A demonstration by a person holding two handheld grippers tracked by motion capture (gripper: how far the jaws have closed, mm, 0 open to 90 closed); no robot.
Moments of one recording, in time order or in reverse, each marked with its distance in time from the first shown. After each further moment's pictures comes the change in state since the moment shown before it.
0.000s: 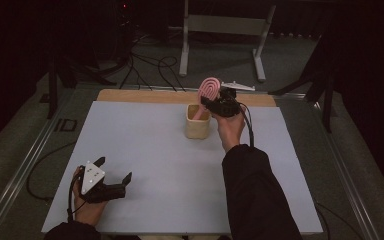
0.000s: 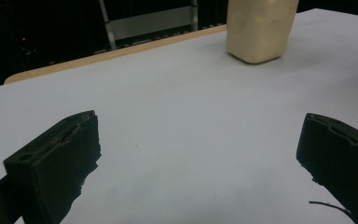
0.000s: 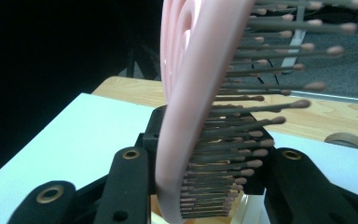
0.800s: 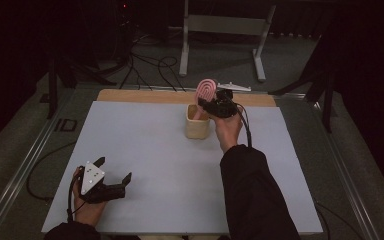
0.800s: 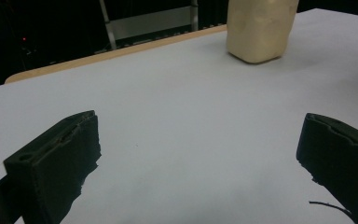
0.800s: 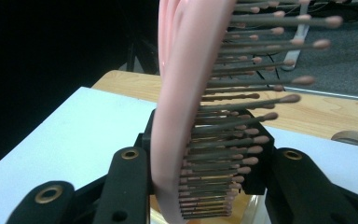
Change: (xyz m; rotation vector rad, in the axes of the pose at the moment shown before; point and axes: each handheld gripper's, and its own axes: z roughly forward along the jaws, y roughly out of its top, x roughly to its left) left arm 0.000 0.000 0.000 0.000 0.000 0.001; right arm 0.004 -0.004 0.007 0.019 0.001 -0.015
